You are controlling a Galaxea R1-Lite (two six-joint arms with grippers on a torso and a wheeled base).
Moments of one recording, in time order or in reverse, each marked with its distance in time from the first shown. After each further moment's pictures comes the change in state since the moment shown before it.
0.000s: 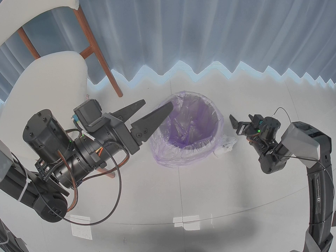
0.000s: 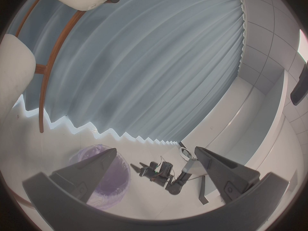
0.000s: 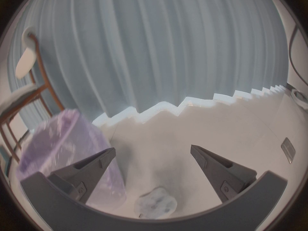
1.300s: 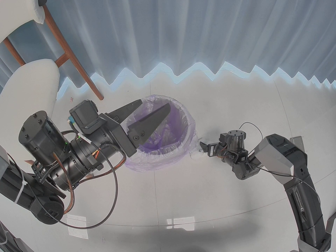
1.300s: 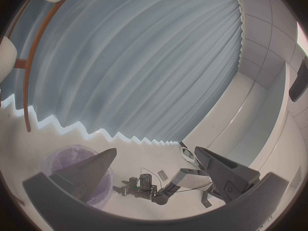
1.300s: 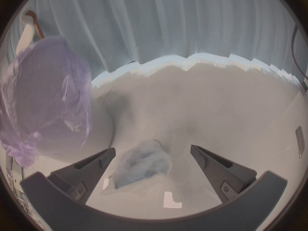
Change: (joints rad) left arm -0.001 -0.025 0.026 -0.001 0.010 0.034; right arm 0.157 0.223 -0.331 0.446 -0.021 -0.031
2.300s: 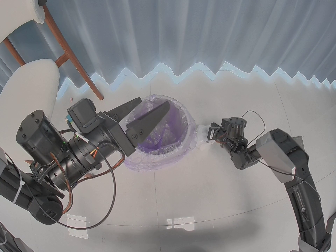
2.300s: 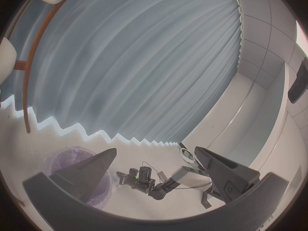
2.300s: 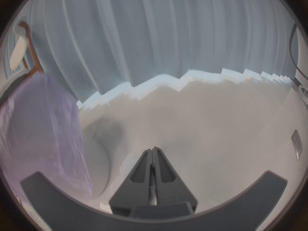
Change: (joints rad) left arm -0.003 -0.013 0.000 0.000 0.001 0.000; right arm 0.010 -0.012 -0.159 0.022 -0.101 0.055
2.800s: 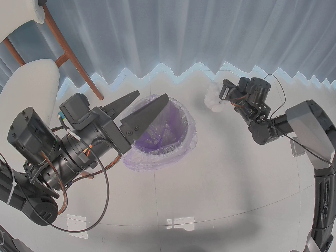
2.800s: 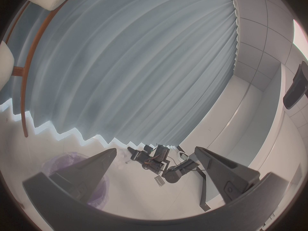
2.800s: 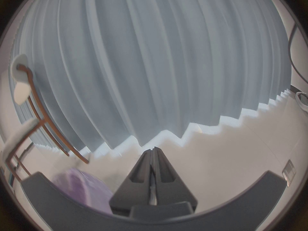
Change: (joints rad) left arm -0.016 -0.045 0.000 0.001 0.001 0.000; right arm 0.008 -0.391 0.177 -0.082 -0.022 0.014
